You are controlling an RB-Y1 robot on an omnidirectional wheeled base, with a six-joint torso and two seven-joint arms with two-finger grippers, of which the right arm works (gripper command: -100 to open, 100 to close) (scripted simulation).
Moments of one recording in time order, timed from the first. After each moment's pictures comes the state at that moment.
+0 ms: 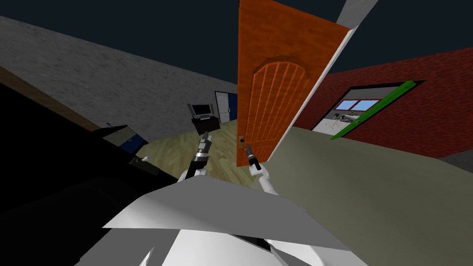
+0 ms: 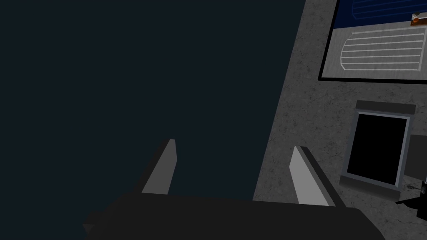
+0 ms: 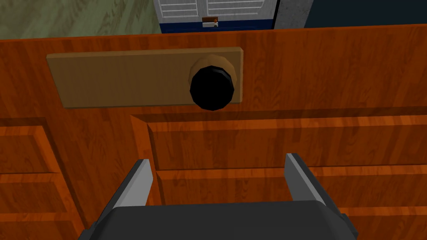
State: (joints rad) arm -0.24 -0.06 0.34 -1.03 -0.07 -0.34 -0.06
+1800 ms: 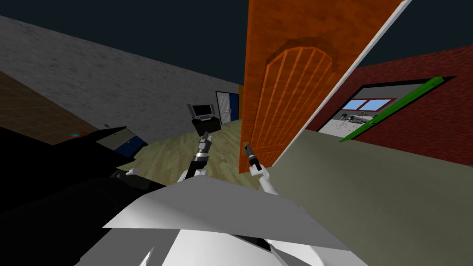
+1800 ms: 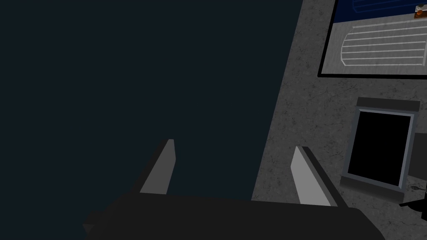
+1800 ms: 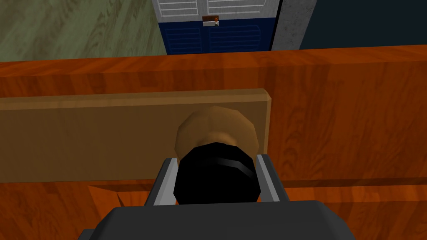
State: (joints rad) arm -0.24 -0.06 0.32 -1.01 -0.07 -0.35 -0.05
